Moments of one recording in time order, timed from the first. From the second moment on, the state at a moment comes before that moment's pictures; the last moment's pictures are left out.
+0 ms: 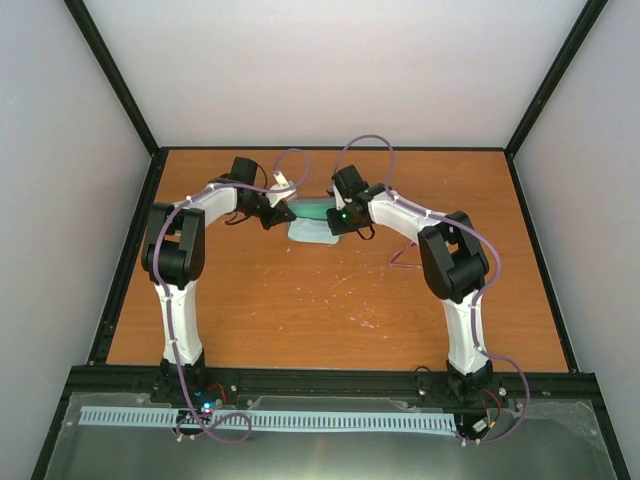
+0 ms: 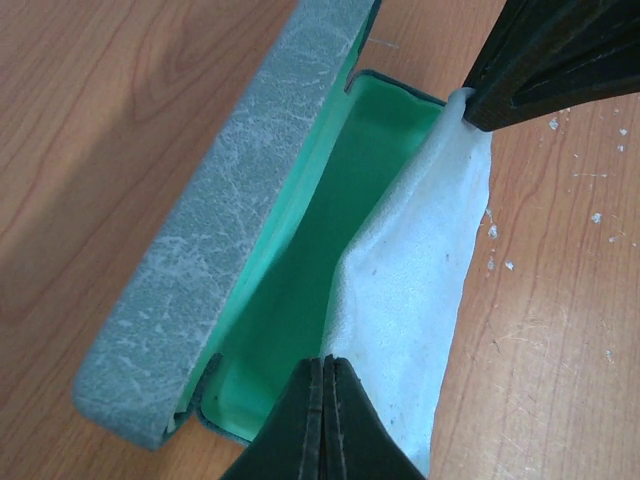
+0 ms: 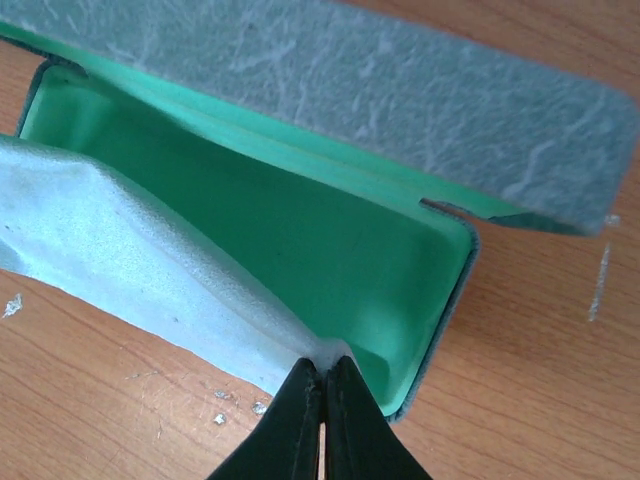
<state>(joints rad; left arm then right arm) -0.20 2.10 1.49 -0.51 0.72 0.74 0.56 2.11 1.60 -0.59 -0.12 0.22</state>
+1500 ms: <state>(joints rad) -0.20 2.14 1.52 -0.46 0.69 0.70 0.53 2.18 1.71 -0.61 -0.12 0.19</state>
